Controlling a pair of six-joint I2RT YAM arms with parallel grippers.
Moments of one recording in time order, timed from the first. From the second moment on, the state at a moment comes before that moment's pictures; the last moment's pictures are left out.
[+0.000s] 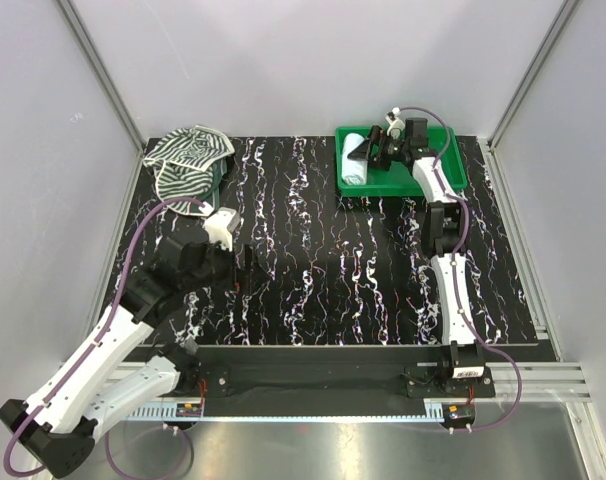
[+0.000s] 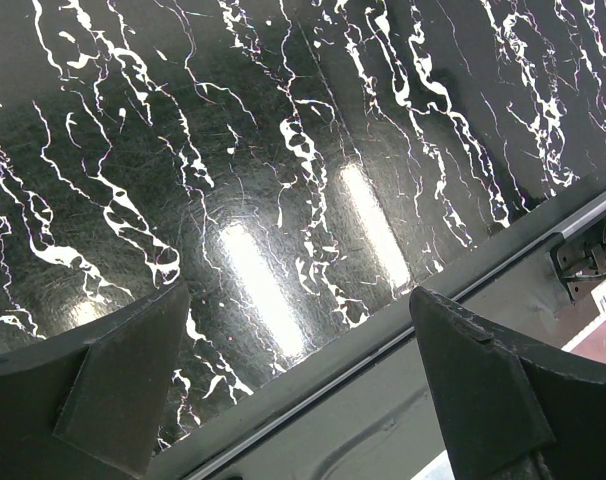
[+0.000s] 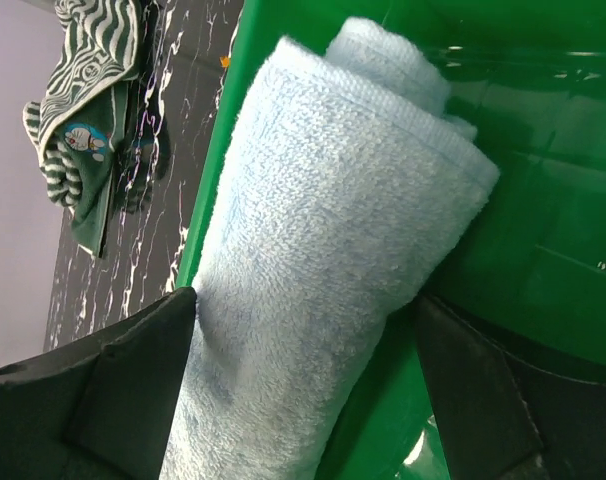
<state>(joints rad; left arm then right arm) -0.58 0.77 0.87 -0.72 0.14 -0.34 0.06 2.88 2.64 -0.34 -0.82 0.45</state>
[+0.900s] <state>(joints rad) -0.56 0.76 0.87 -0.72 0.14 -0.34 0.05 2.69 2.48 -0.37 -0.60 0.41</state>
